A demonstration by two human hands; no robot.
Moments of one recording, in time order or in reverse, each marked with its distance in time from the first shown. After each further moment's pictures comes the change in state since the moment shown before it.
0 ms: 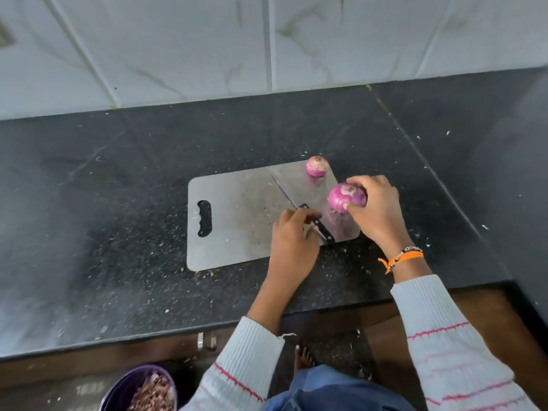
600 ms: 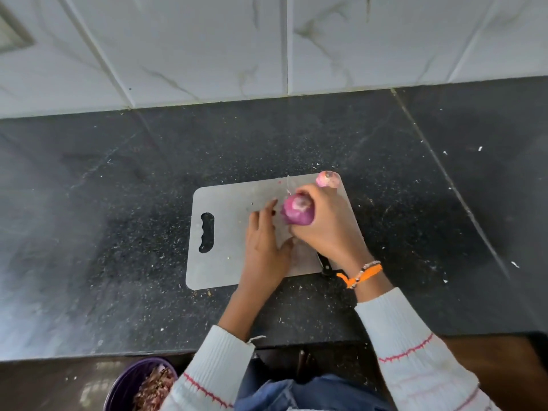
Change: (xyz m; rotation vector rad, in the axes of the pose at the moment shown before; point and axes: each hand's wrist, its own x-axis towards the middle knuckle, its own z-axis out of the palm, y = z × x) left_hand 0.026 -0.027 -0.023 0.063 0.167 -0.036; right_hand 0.019 -0.055 0.038 0.138 -0.191 -0.270
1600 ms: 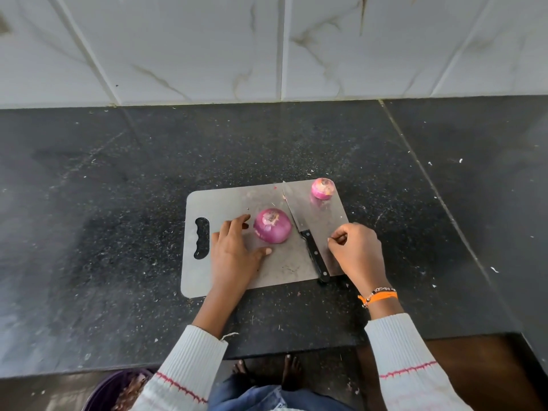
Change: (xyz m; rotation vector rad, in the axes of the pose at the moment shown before) left_hand 0.014 -0.037 -0.028 0.198 0.031 -0.139; right_hand -0.027 0.039 -0.006 -0.201 0.095 0.350
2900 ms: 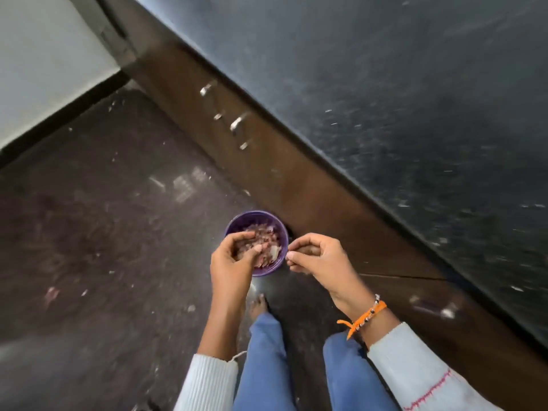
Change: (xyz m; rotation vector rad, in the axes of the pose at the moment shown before) left_hand -0.274 -0.324 -0.173 -0.809 0.725 -0.940; right_hand -0.301 -0.253 0.272 0.492 -1.261 -0.070
